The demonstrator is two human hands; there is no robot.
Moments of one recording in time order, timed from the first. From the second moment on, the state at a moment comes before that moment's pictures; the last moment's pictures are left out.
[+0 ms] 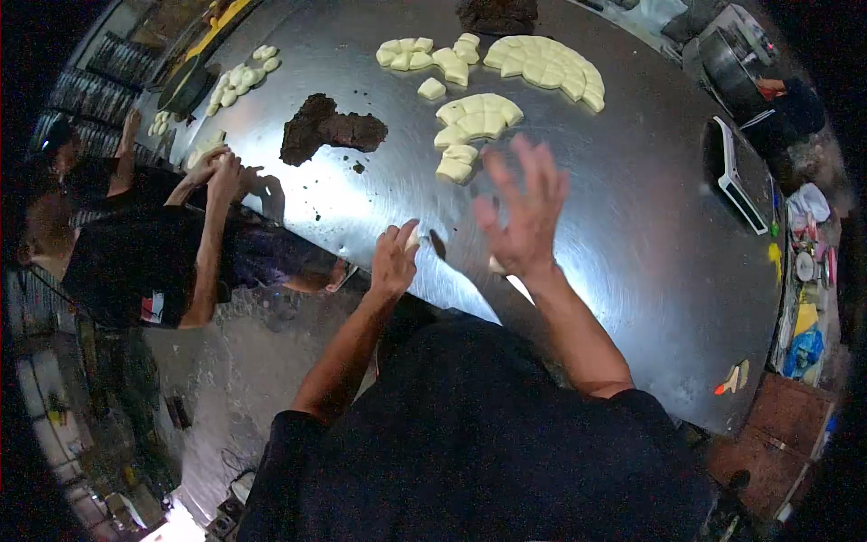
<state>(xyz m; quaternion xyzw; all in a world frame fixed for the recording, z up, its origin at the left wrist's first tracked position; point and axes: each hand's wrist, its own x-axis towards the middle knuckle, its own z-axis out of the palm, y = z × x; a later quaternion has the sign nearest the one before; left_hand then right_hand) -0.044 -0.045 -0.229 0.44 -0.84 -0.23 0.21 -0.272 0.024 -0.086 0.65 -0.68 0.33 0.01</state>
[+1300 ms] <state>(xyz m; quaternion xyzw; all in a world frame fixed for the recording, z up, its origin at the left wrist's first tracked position) -0.138 -0.047 0.014 0.21 -0.46 -0.64 0.57 -0.231 0.021 0.014 0.58 -0.42 0.70 0.01</state>
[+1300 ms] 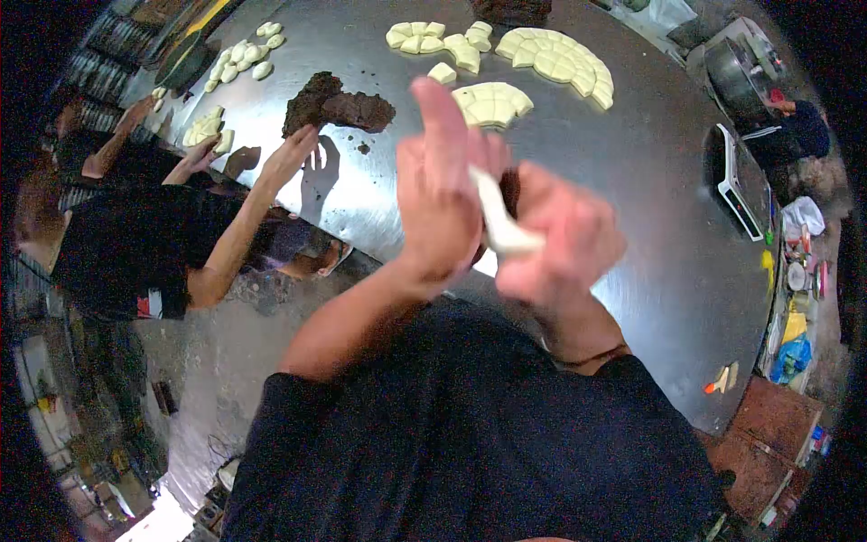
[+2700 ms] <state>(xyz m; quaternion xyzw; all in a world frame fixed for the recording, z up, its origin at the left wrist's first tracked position) -0.095 -0.095 -0.063 0.40 -0.42 -0.74 0.34 -0.272 -0.049 -0.068 0.61 -0.59 0.48 -0.21</state>
